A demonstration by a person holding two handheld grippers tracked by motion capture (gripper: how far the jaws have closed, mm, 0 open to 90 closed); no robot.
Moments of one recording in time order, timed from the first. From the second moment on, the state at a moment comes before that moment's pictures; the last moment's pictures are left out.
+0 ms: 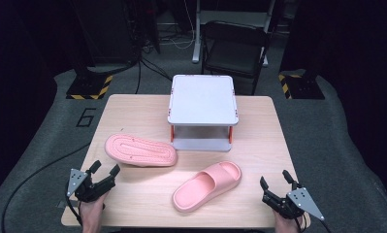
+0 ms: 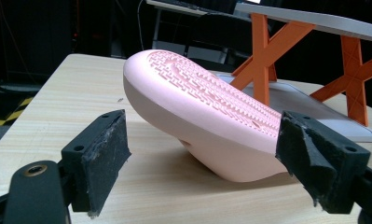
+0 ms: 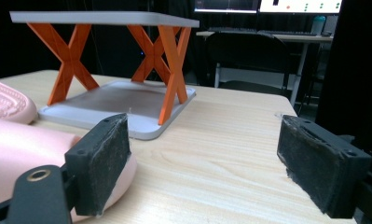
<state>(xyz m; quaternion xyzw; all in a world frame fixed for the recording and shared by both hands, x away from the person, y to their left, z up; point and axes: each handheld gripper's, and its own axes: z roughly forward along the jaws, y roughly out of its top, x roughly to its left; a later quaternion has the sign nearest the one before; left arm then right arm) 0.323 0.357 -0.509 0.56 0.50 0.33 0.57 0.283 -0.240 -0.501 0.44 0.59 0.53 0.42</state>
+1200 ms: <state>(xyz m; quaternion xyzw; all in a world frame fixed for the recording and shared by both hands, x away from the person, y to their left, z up) 0.323 0.353 -0.512 0.58 0.49 0.31 0.57 0.285 -0.243 -0.503 0.47 0.58 0.53 0.42</state>
